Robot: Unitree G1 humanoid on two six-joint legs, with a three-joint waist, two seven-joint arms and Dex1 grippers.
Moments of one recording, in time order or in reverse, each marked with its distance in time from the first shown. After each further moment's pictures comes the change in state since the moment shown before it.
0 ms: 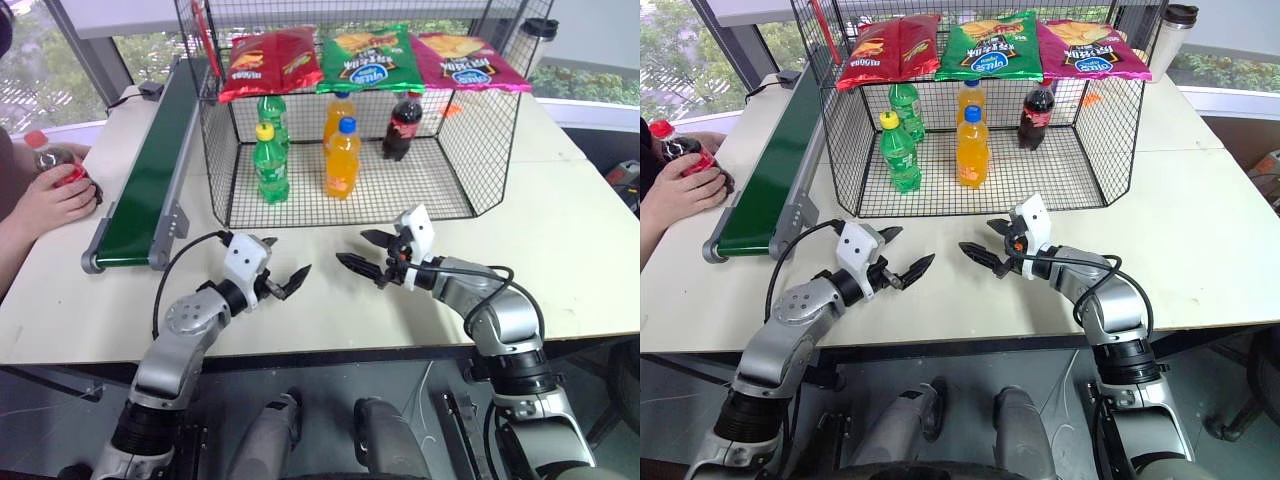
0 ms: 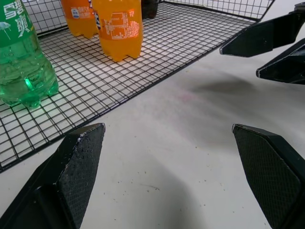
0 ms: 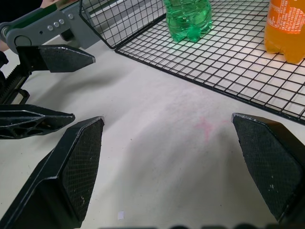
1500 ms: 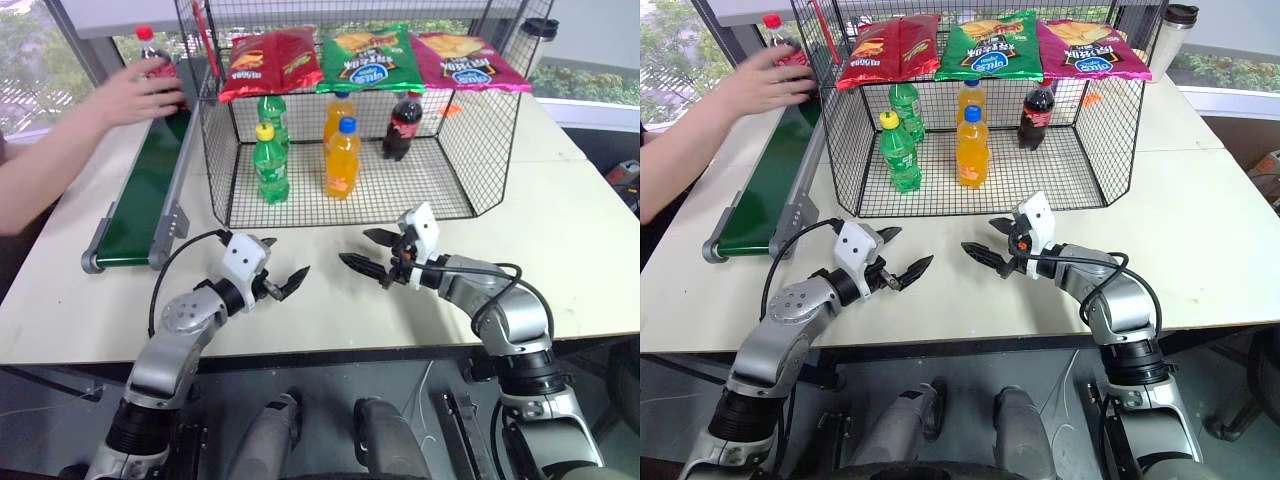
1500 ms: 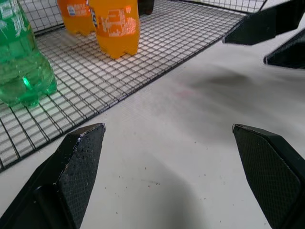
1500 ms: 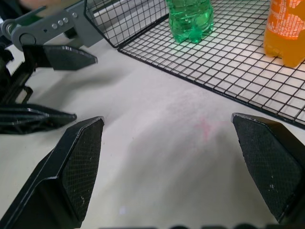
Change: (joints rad) left arm -0.014 0.036 0.016 -0.042 -0.017 0.033 -0.021; right arm 0.001 -0.043 0.000 -0.050 0.019 0.035 0.024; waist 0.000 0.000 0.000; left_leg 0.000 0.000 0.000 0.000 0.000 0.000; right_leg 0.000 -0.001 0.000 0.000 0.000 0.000
